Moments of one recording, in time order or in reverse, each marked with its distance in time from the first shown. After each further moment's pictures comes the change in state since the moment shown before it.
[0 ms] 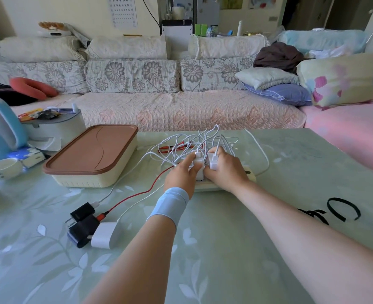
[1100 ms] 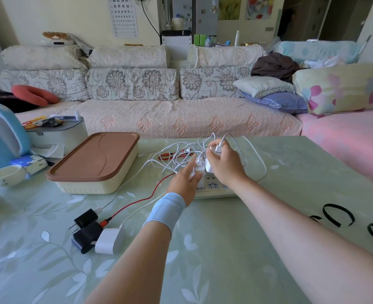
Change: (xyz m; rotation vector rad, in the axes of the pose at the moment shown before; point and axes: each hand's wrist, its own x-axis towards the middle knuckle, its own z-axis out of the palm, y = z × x) left_hand -0.003 -0.003 -0.008 -0.164 -0.107 0.071; right_hand 0.006 -0.038 -0.032 0.337 0.086 0.136
